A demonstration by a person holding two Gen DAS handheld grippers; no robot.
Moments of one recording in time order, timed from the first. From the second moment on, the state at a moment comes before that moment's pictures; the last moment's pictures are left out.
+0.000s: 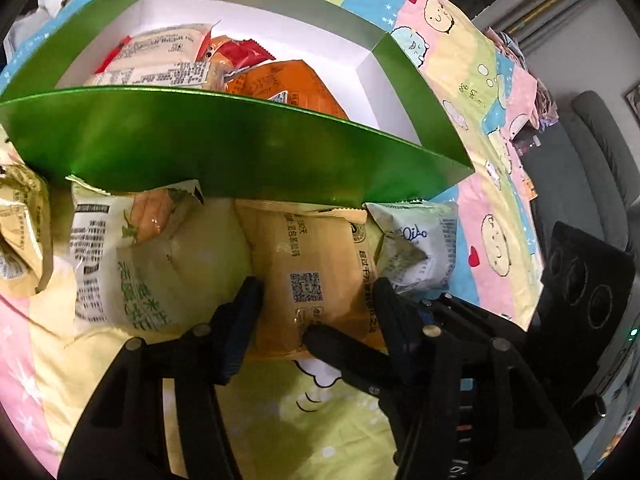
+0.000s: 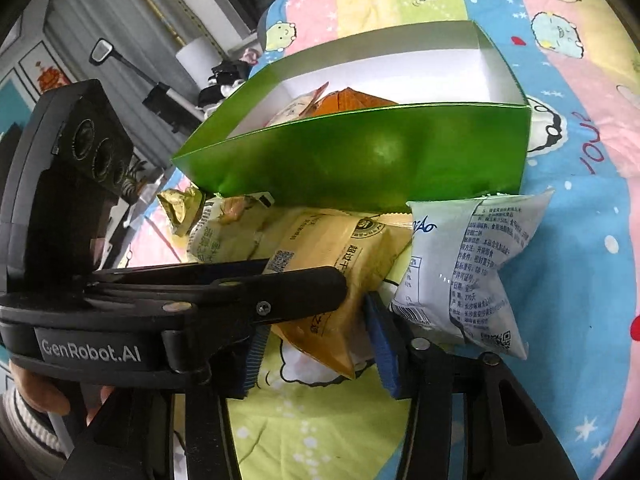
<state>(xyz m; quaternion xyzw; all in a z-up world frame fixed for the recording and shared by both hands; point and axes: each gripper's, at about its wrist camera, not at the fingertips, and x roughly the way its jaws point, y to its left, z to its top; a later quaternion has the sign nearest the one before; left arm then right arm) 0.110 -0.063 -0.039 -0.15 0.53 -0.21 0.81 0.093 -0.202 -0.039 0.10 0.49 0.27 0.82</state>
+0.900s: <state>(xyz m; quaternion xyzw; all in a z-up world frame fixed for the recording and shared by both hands) 0.028 -0.067 0.056 -0.08 0.41 -0.21 0.88 0.021 -0.199 0.055 0.08 0.37 0.28 0.88</state>
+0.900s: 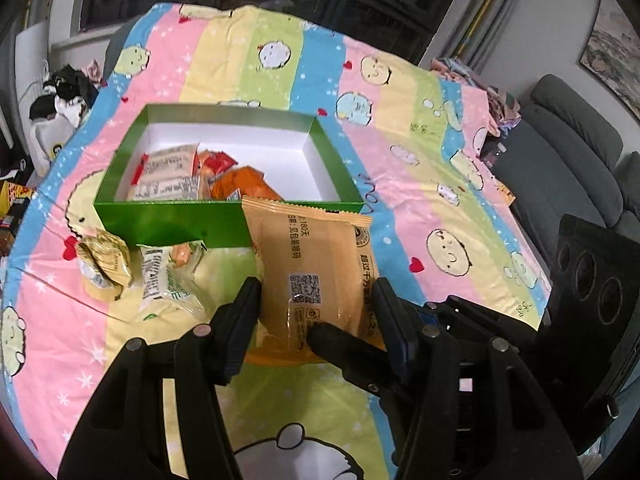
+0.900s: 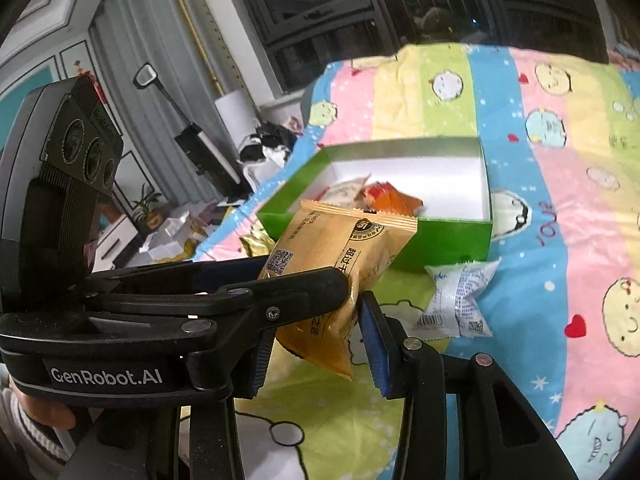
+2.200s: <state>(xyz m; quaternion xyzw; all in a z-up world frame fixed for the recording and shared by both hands) 0.022 -0.063 0.104 -0.07 0.34 -0.22 0.91 0.019 -0.189 0.103 0.04 0.31 0.27 0.91</state>
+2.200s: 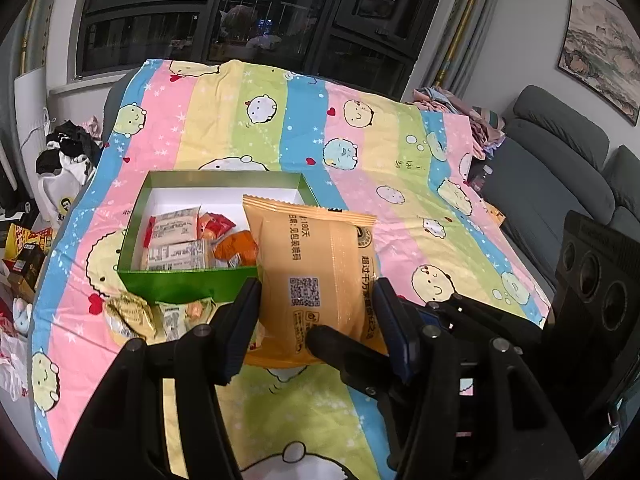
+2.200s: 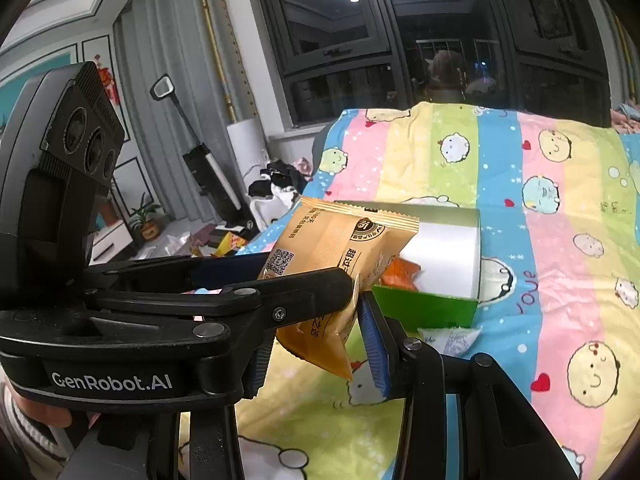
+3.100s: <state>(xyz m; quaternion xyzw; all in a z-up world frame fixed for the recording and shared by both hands) 0.115 -0.064 0.087 -0.07 0.34 -0.21 0.91 0.108 -0.186 0.079 0.04 0.31 0.27 0.91</state>
